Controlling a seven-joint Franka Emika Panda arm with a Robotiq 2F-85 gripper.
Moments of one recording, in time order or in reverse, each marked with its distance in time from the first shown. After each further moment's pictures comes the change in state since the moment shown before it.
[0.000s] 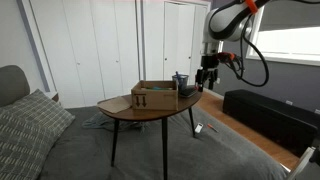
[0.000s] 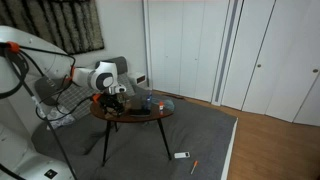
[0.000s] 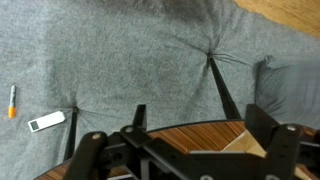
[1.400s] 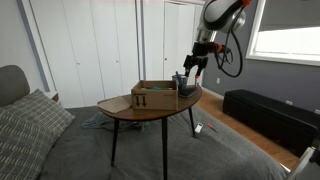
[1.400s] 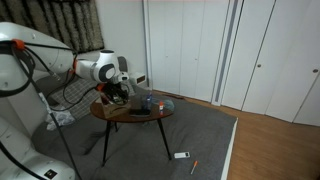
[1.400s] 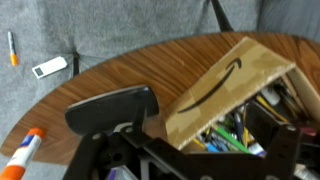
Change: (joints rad) arm -0.006 0.051 0.002 0.145 -0.001 0.151 0.062
